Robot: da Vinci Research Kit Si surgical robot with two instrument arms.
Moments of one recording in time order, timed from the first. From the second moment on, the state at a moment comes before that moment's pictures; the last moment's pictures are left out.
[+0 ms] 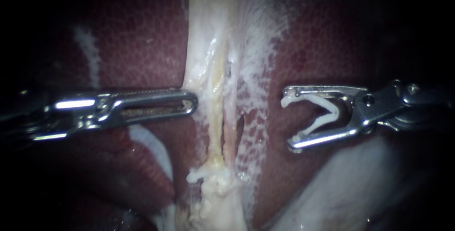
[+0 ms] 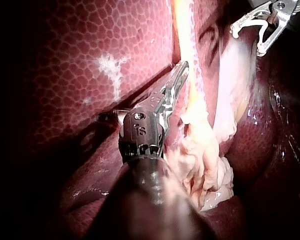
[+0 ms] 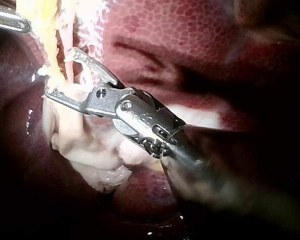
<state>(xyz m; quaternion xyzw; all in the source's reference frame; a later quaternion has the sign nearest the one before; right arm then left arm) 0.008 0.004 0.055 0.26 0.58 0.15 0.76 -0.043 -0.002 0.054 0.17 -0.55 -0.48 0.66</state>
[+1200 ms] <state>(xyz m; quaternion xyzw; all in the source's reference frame) 0.020 -0.004 0.065 0.33 0.56 0.18 0.73 -0.040 0.001 0.047 0.17 -0.56 -0.49 0.65</state>
